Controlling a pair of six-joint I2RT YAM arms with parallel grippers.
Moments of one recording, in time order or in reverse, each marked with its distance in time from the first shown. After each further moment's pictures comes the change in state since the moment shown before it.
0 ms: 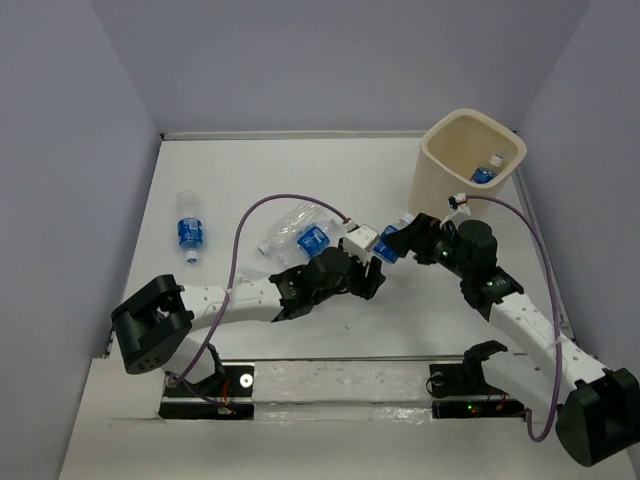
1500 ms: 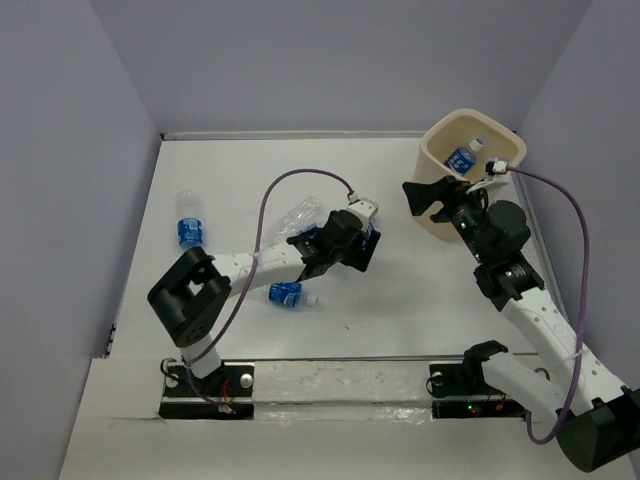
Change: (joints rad) left arm 0.194 0.207 0.258 -0.317 0.014 0.076; right arm -0.016 -0.010 0.274 0.157 0.246 -0.182
